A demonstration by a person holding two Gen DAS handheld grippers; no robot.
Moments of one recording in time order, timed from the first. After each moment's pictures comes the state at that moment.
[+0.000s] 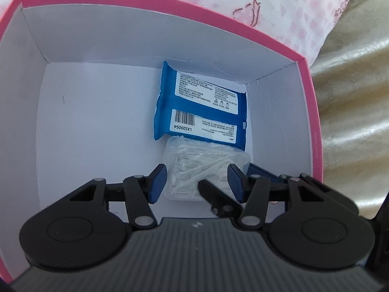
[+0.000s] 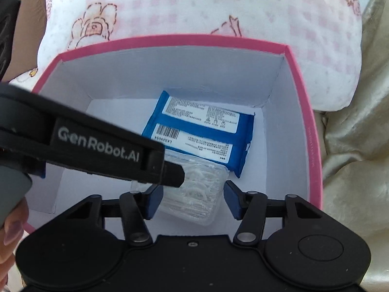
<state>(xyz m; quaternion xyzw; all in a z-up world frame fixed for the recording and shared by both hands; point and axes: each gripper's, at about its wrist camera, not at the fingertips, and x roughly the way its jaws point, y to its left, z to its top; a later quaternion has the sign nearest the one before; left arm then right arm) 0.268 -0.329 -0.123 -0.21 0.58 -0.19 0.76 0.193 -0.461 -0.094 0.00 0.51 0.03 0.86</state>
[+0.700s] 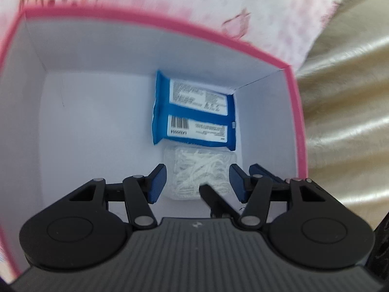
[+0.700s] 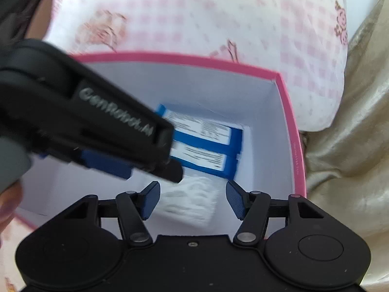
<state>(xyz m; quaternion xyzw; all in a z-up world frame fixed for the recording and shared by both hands) 0.260 -0.319 -0.107 -0.20 0.57 -0.23 0.77 0.166 -0.438 -0.075 -0.06 0.46 0.00 0.89</state>
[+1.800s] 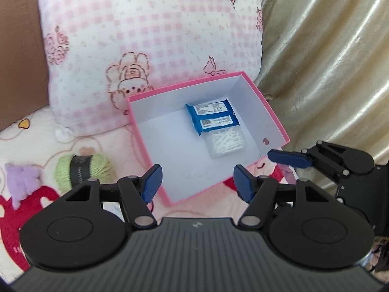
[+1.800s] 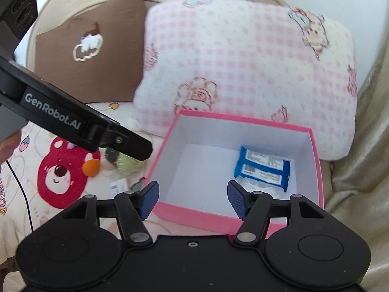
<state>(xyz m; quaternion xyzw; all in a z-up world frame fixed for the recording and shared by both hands) 0.141 -0.191 0.052 -0.01 0.47 -0.27 0.84 0.070 -0.347 0.036 -0.03 0.39 0.09 0.92</state>
